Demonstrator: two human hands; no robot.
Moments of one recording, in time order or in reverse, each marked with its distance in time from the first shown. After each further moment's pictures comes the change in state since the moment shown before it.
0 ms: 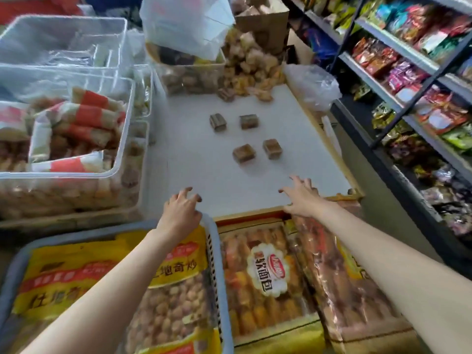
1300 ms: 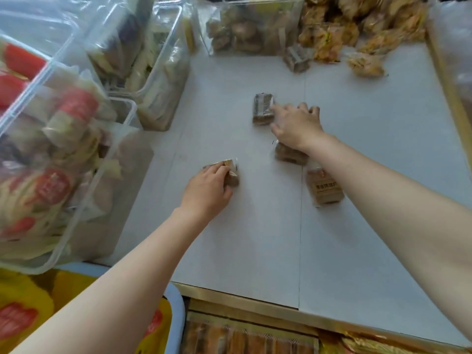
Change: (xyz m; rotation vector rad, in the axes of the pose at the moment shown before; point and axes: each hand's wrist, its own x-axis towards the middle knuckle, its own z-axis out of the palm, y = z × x) left_hand 0.225 0.019 0.051 -0.001 0.109 -0.242; right_hand 0.361 -0.054 -0.056 -0.032 0.282 -0.446
